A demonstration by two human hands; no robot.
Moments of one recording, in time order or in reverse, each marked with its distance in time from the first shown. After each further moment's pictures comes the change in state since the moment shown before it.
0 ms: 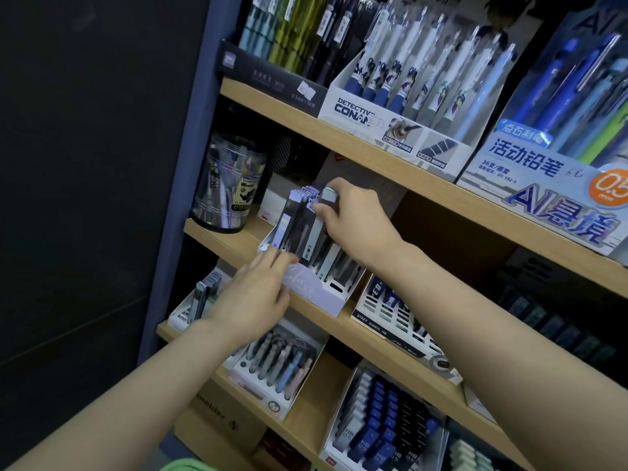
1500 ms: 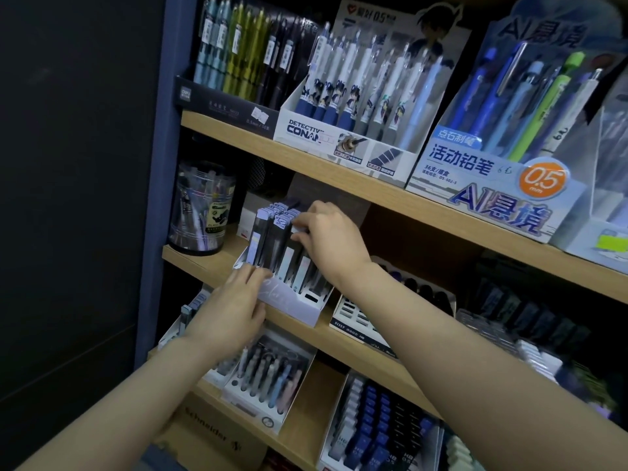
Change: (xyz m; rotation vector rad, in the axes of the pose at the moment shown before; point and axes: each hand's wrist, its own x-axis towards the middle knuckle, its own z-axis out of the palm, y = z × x) left_hand 0.005 0.006 -0.002 0.064 -0.029 -0.026; right_hand -0.006 0.024 0.008 -0.259 0.072 -0.109
